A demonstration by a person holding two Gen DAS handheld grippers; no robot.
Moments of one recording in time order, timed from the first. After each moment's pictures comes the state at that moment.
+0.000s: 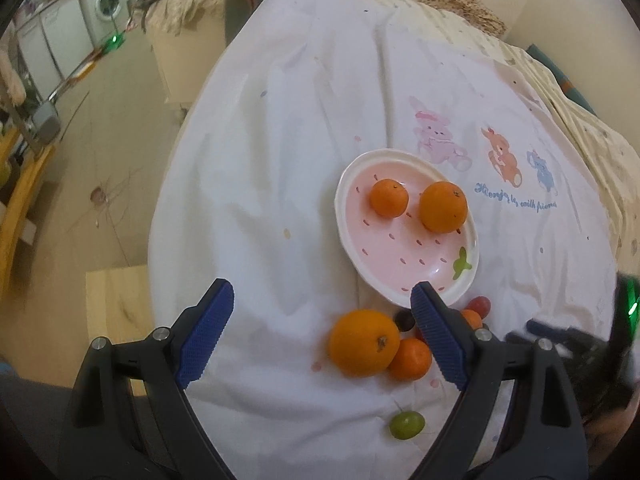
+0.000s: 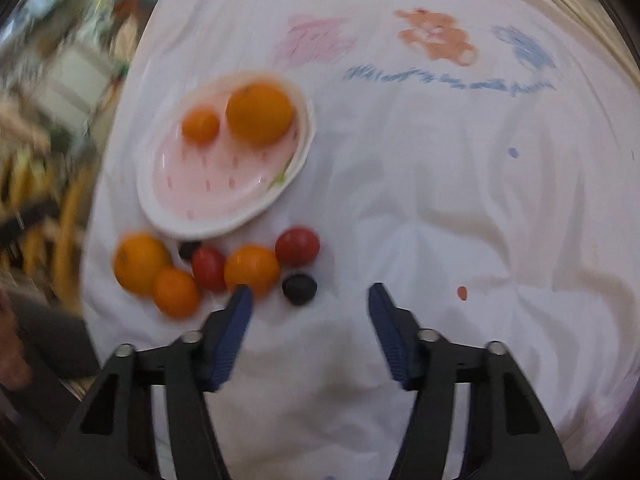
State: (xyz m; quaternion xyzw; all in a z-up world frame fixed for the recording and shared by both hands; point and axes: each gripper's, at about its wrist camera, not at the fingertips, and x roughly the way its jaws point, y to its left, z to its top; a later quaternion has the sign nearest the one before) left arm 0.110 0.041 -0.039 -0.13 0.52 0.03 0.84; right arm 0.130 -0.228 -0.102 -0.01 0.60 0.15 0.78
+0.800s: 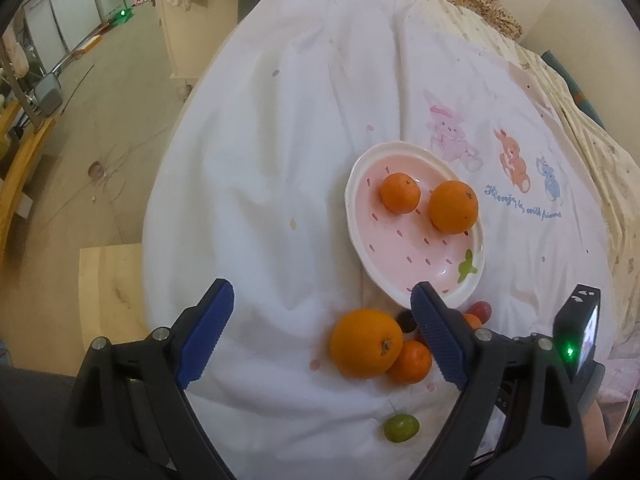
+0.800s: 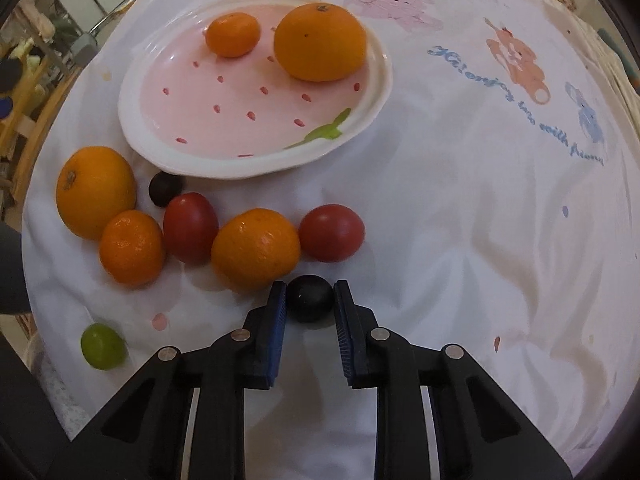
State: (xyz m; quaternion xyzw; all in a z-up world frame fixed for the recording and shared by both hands) left arm 0.118 0.049 -0.051 -0.16 0.54 0.04 0.82; right arm 0.139 -0.190 -0.142 -0.15 0.62 0.18 0.75
